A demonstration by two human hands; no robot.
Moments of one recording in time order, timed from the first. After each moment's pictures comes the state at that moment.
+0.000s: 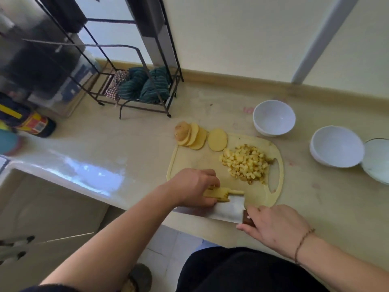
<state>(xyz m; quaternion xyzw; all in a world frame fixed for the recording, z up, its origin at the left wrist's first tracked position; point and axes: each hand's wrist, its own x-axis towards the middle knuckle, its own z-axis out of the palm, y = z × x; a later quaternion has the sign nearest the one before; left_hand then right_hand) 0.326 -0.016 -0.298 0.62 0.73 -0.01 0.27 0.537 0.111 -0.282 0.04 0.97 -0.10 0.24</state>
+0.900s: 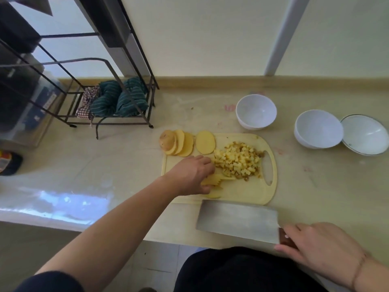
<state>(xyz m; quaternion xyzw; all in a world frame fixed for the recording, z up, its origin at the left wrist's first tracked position) 0.282 0.015 -0.344 0.72 0.66 0.05 0.18 0.621 0.106 -0.311 0.18 0.98 -0.05 0.09</state>
